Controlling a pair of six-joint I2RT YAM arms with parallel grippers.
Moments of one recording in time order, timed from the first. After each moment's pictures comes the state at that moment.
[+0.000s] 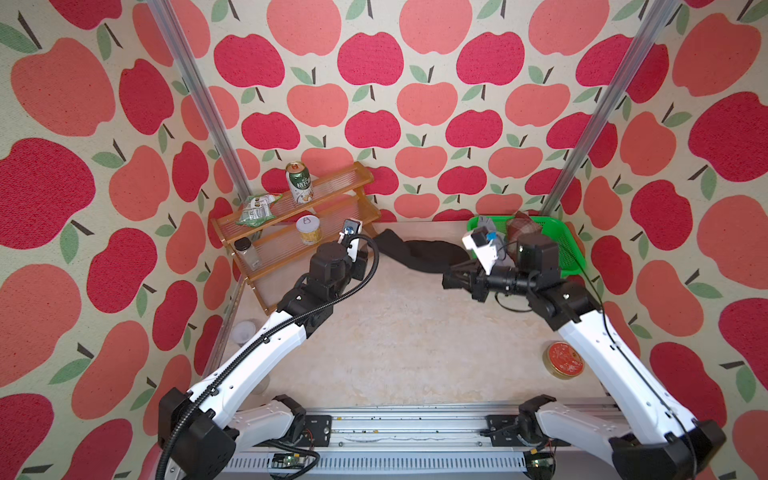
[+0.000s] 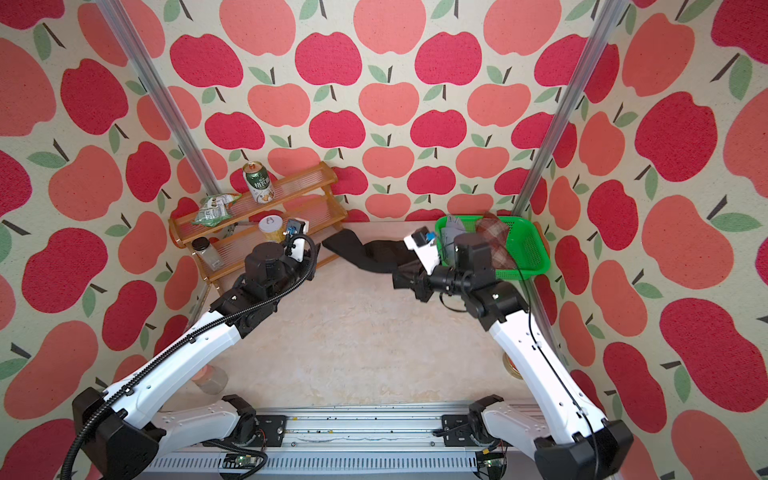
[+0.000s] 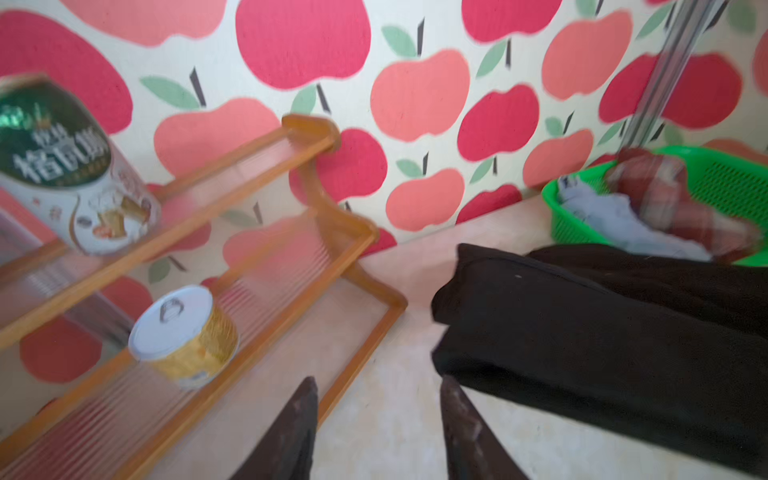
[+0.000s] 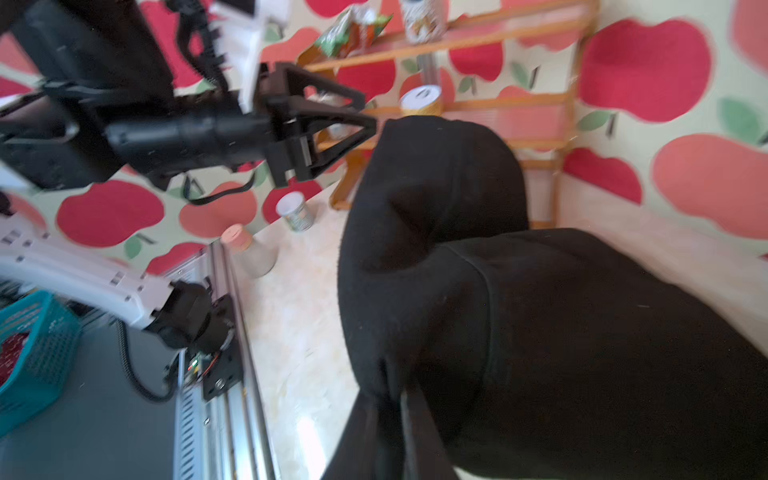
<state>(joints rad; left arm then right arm) -0.58 1.14 0.97 -0.13 -0.33 0.03 0.55 1.03 1.05 -0.49 -0.66 -0.07</state>
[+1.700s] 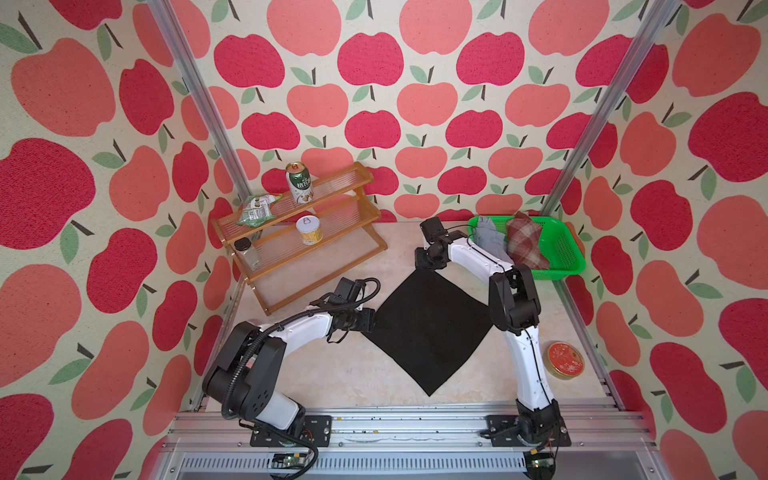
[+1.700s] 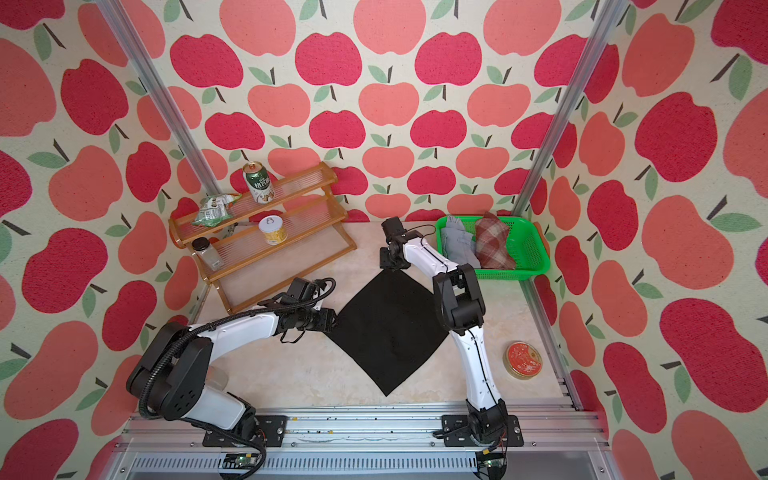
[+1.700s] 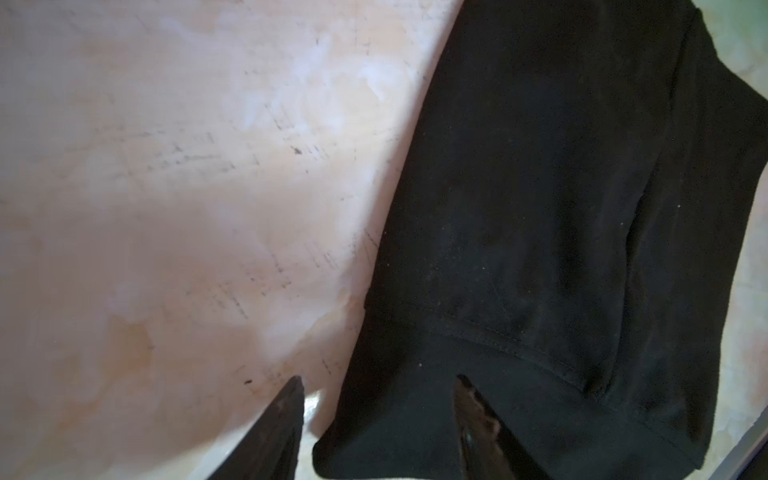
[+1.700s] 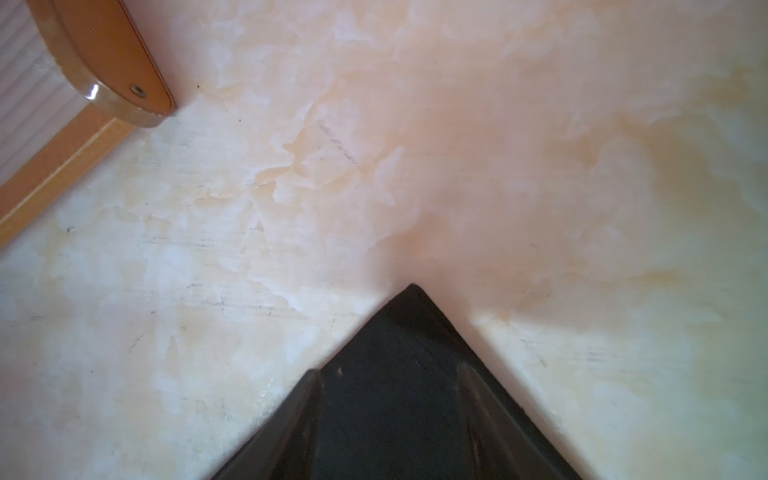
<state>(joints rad) -0.49 1.52 0.76 -0.28 0.23 -0.35 0.53 2.33 1.97 -0.73 0.01 0.36</state>
